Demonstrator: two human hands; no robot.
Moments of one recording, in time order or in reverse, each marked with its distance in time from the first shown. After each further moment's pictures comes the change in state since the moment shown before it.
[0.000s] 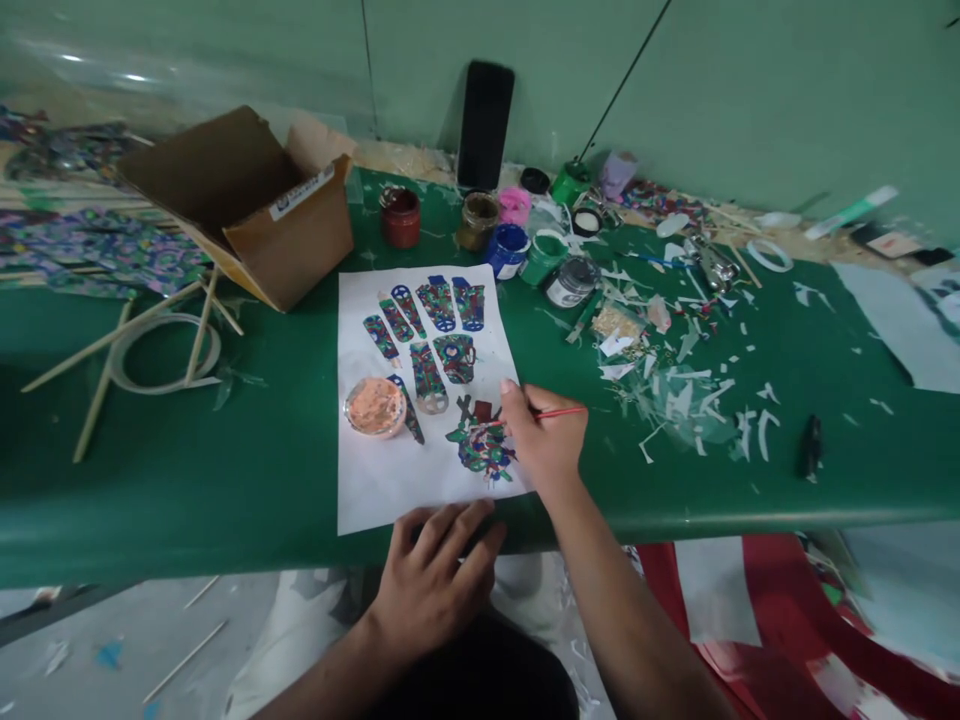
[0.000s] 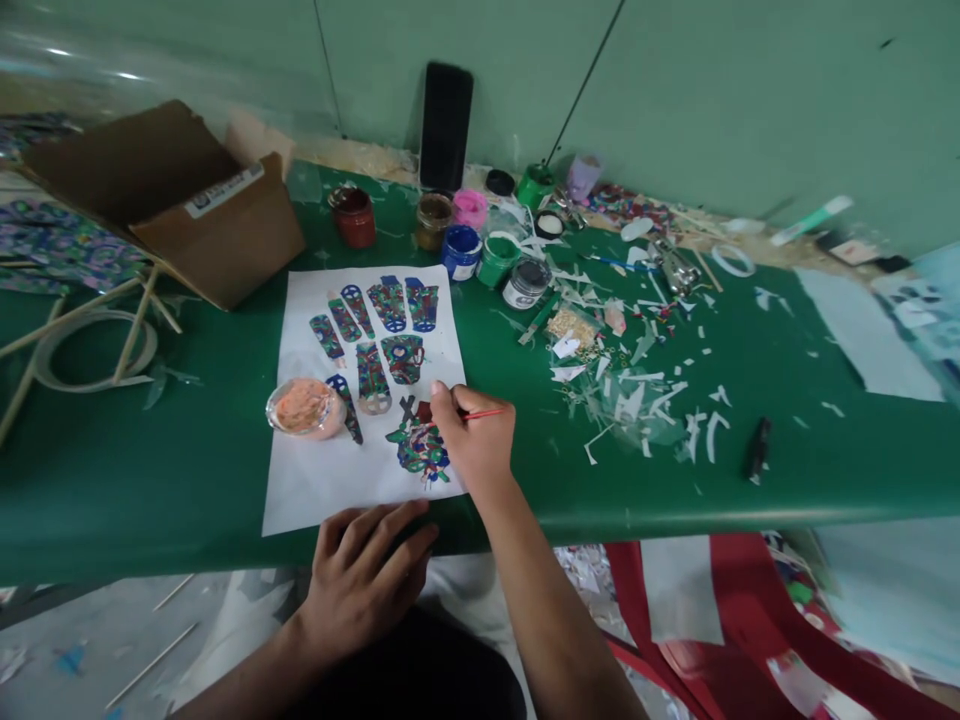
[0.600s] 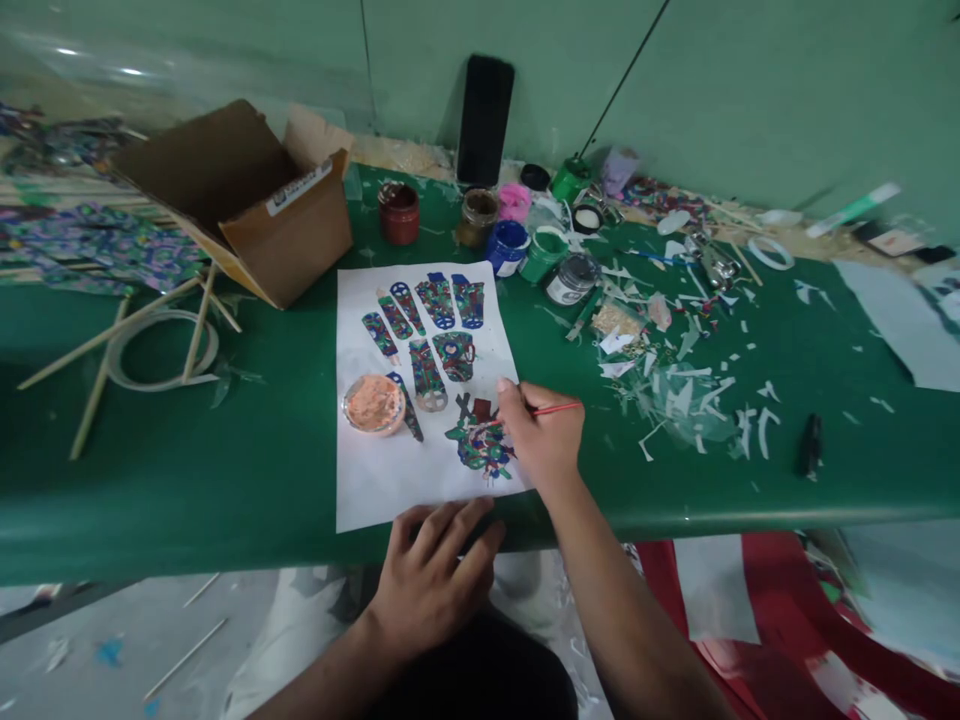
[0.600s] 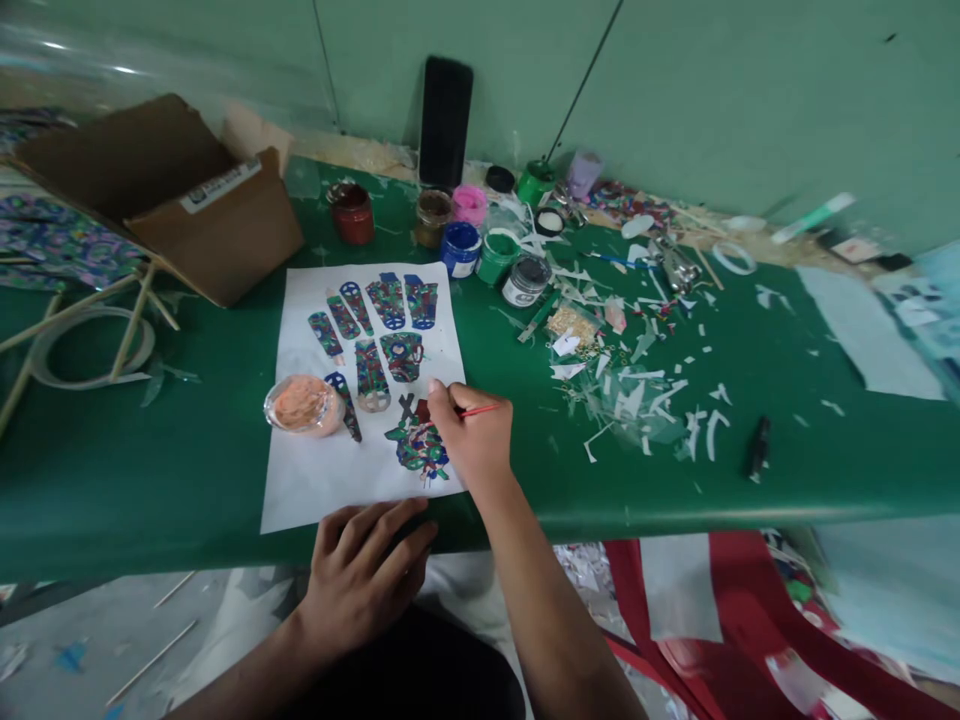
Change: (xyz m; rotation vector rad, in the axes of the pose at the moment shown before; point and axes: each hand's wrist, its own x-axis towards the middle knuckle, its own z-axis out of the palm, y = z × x) left_hand 0.001 0.001 0.001 -0.001 -0.006 -0.002; right_hand 0.001 0.001 0.000 -0.012 -0.024 0.014
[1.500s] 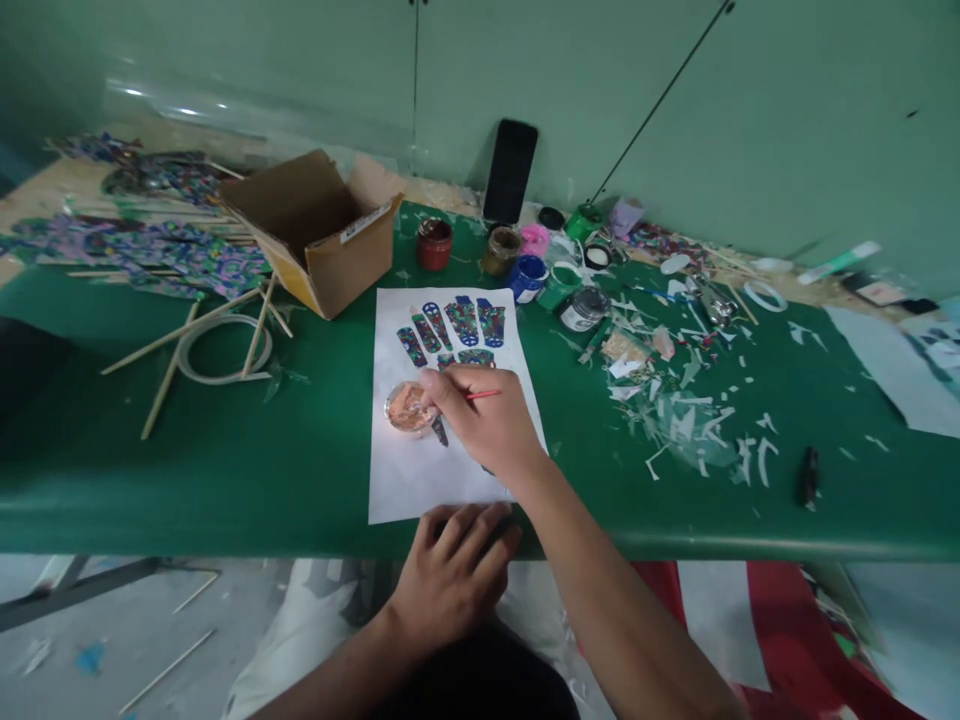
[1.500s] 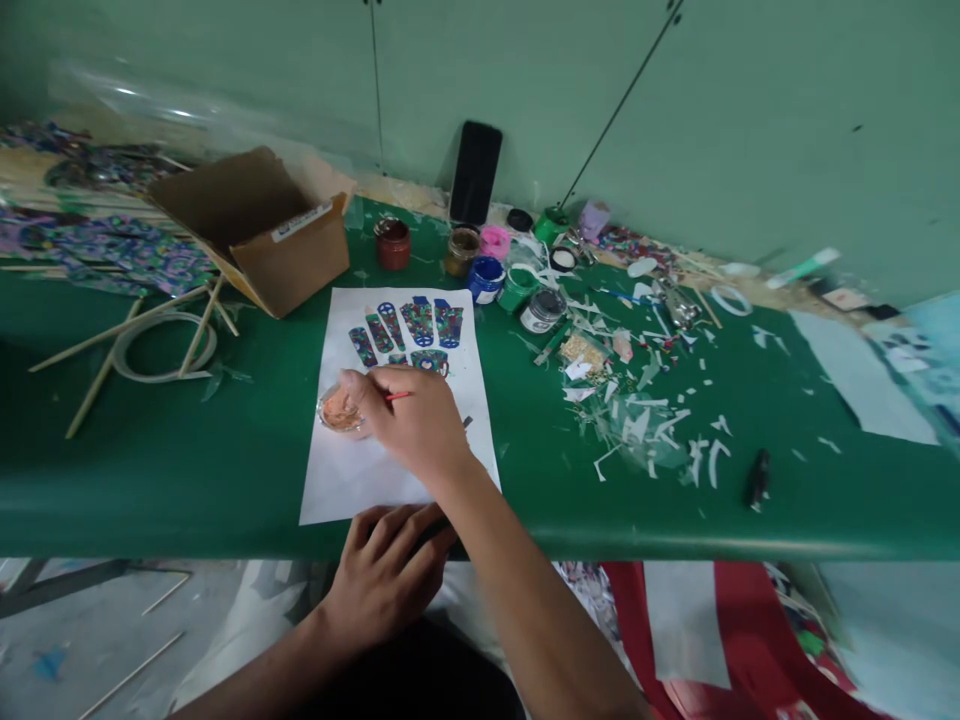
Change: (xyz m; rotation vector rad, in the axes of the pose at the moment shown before) left_hand -0.005 -0.001 -0.002 0.034 0.018 0.036; right_hand 0.019 -0.074 0.038 0.210 -0.361 -0.136
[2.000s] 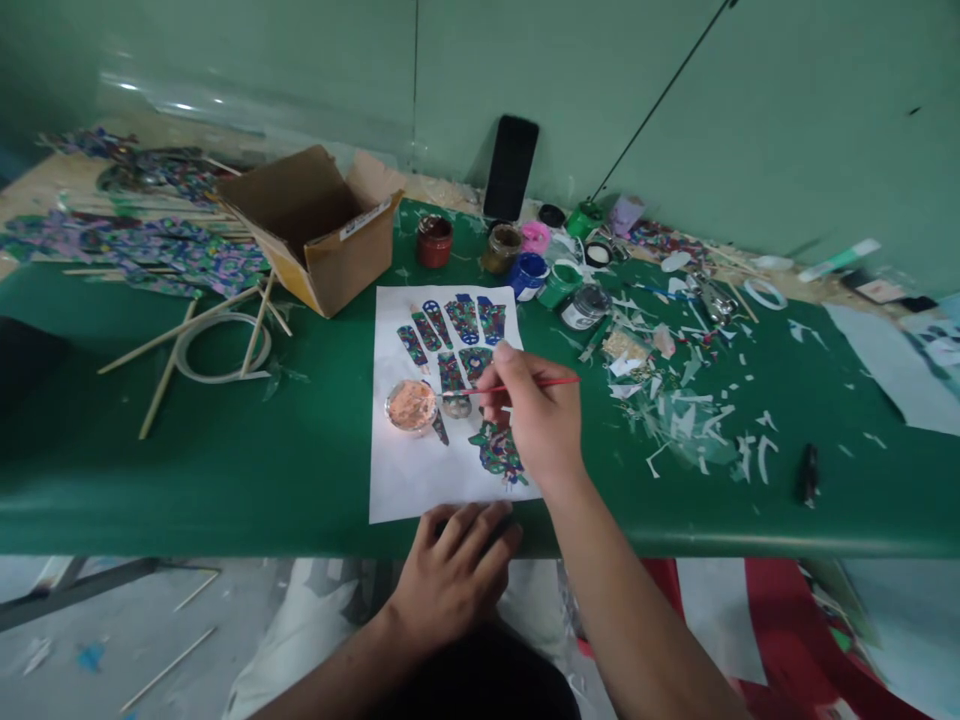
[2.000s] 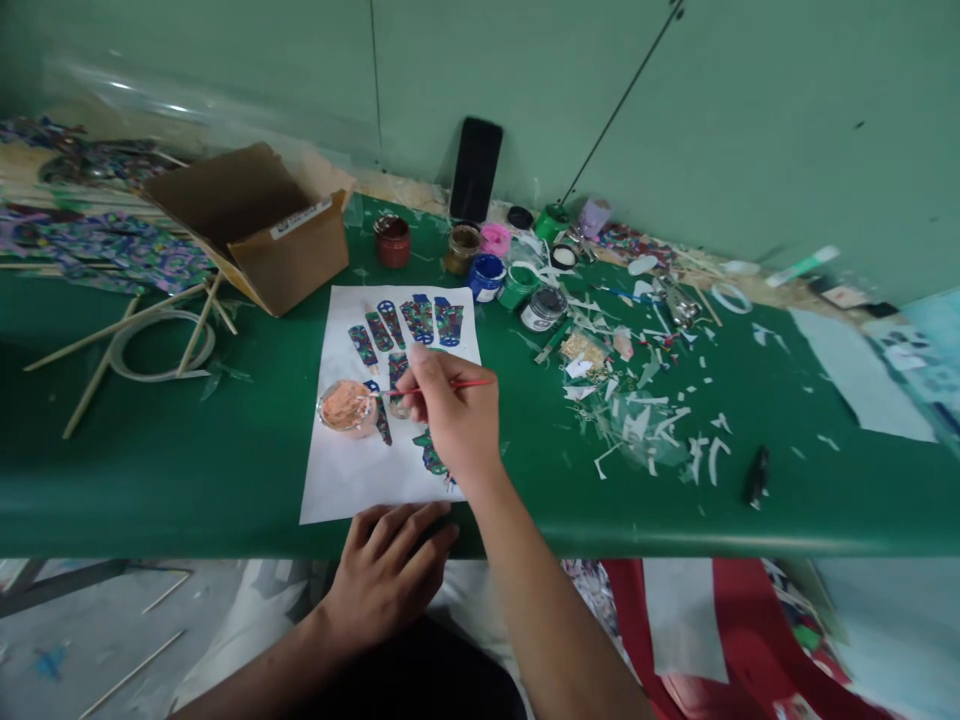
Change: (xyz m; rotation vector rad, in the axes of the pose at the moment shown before) left_hand -0.001 0.000 0.001 -0.043 -0.005 -0.016; right_hand -0.008 0.002 -0.019 0.386 0.254 0.211
